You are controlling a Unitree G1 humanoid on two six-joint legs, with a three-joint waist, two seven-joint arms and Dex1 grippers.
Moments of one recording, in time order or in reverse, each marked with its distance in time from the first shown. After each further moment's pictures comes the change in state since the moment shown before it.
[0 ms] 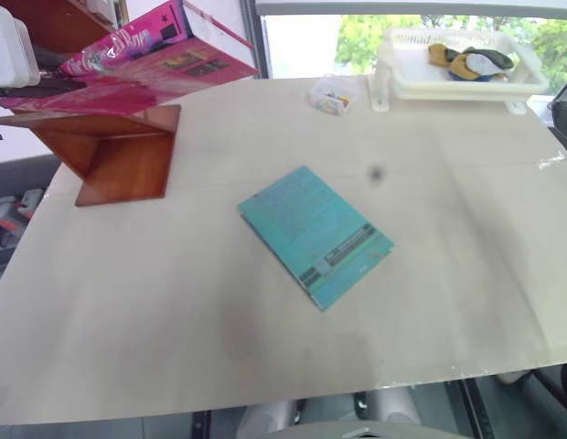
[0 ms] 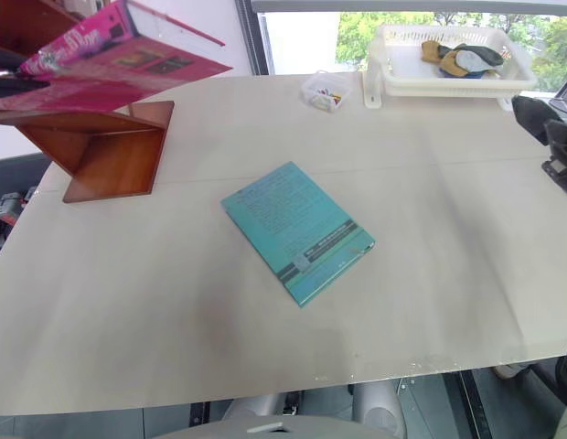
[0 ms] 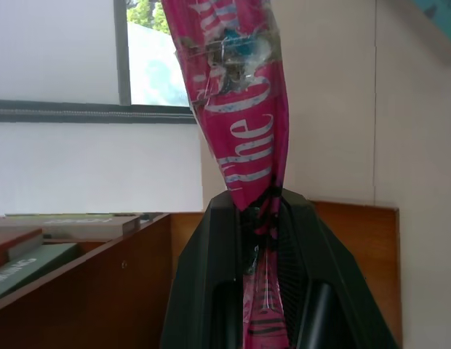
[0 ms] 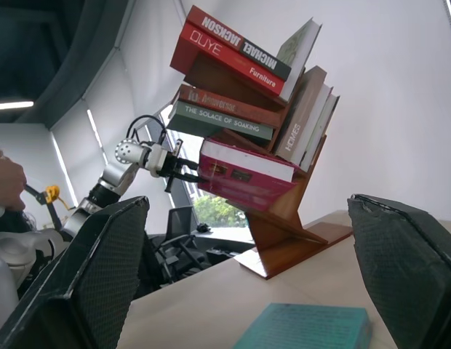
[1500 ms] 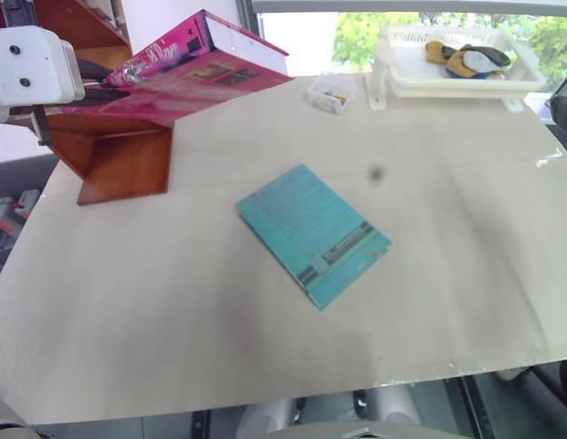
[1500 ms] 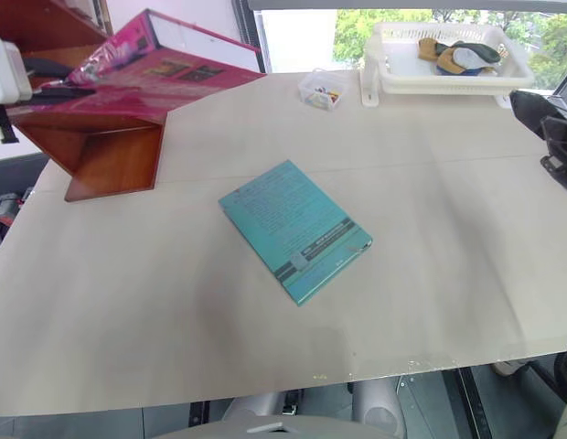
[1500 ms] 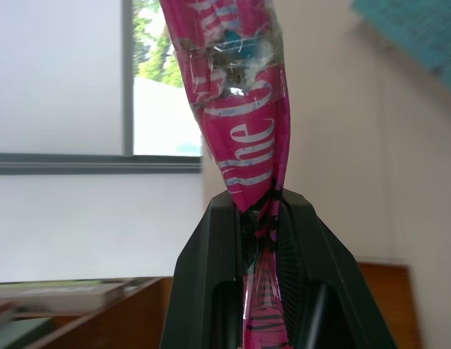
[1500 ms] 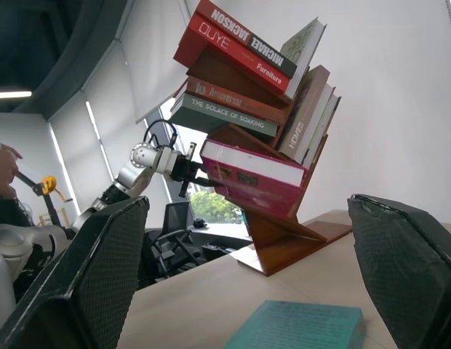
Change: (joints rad) left arm -0.089 -0.157 -0.056 0.066 0.043 -0.100 0.063; right arm -0.017 -0.005 0.008 -0.002 -0.008 -0.028 0.005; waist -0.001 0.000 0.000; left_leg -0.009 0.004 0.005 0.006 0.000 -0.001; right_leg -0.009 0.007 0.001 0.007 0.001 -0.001
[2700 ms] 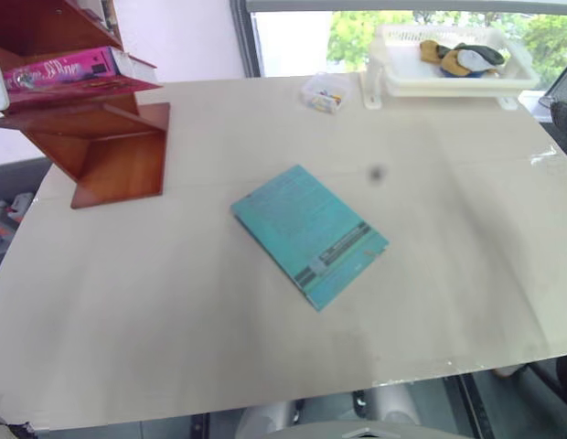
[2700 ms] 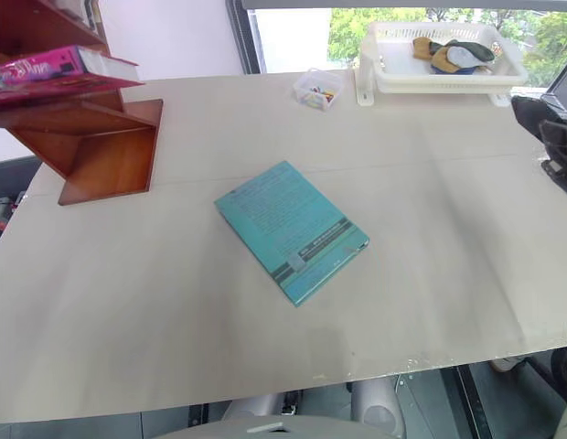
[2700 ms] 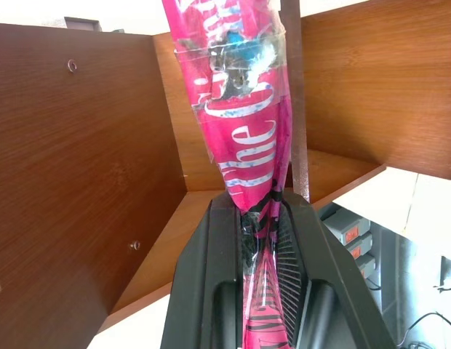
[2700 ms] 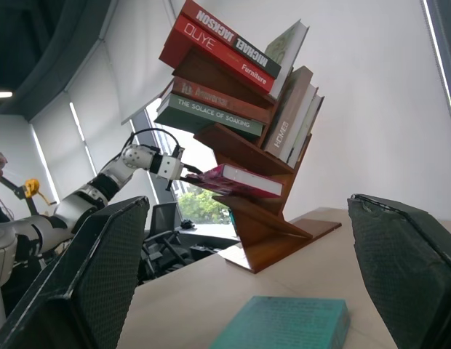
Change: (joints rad) left arm -0.253 0.110 -0.191 0.556 0.493 -0.299 0.172; right arm 0.015 0.001 -0.009 0.021 -0.019 -0.016 0.002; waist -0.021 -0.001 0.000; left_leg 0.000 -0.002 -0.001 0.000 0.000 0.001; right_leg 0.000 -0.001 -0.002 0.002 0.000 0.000
